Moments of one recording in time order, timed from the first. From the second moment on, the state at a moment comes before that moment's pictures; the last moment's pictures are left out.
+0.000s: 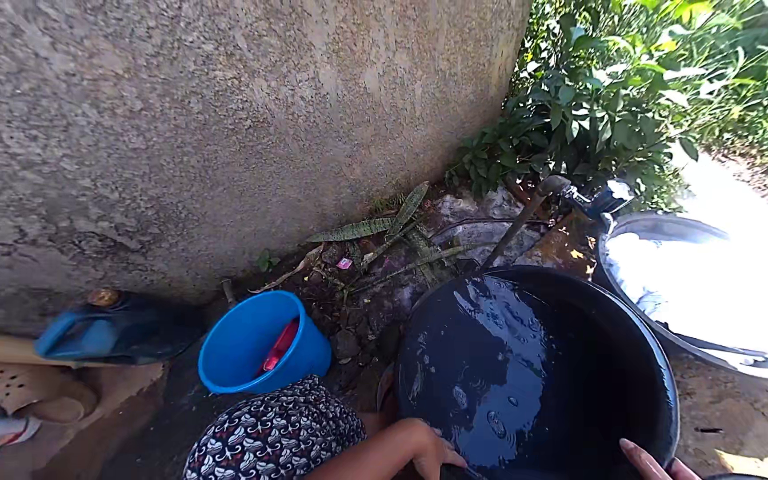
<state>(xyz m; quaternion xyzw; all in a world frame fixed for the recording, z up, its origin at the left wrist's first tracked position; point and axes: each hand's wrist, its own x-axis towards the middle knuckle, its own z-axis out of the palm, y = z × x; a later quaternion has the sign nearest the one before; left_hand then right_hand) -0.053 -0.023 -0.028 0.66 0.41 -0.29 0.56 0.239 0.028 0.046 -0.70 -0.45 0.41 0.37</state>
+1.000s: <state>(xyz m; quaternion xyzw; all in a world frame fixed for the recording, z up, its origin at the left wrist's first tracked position) -0.108 -0.056 -0.045 0.62 0.56 -0.19 0.51 0.195 -0.001 0.052 -0.67 -0.49 0.42 0.36</state>
